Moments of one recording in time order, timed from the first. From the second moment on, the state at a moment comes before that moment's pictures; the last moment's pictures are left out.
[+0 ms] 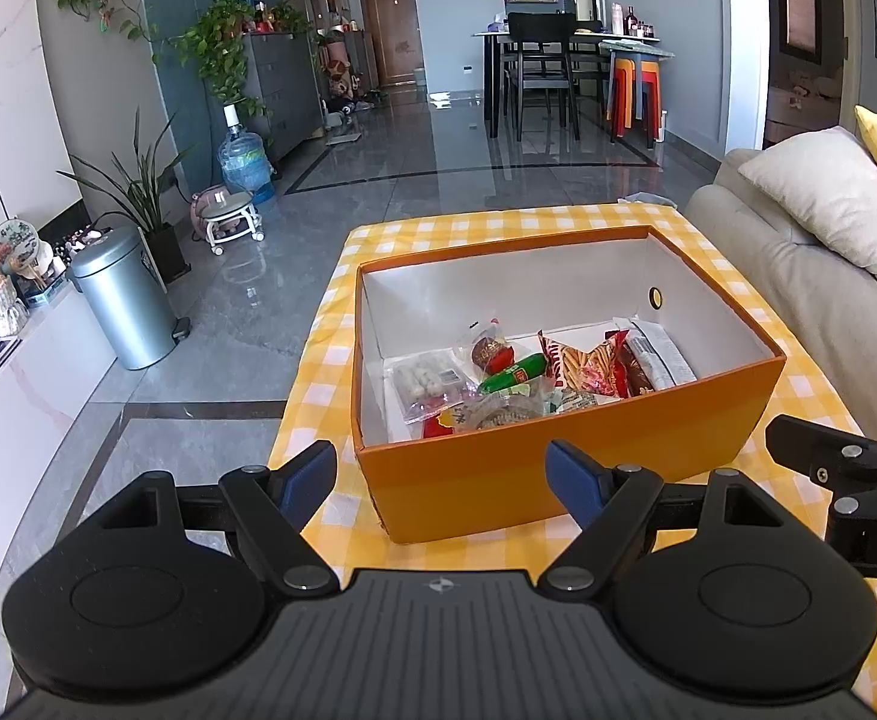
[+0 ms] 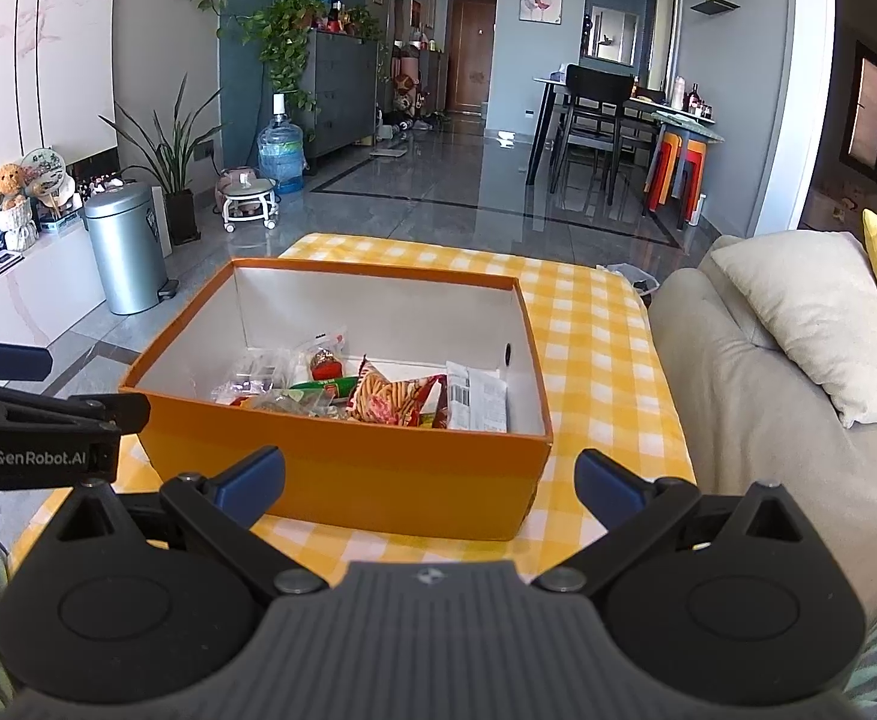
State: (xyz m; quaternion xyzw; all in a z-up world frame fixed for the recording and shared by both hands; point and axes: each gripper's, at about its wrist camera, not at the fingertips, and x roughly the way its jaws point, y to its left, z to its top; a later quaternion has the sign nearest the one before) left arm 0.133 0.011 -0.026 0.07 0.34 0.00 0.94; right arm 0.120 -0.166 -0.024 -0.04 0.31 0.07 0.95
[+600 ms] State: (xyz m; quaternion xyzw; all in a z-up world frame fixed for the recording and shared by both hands) left arm 0.133 0.012 -0.025 0.07 0.34 0.00 0.94; right arm 0.118 -0.166 -0.023 -0.04 0.31 0.07 0.95
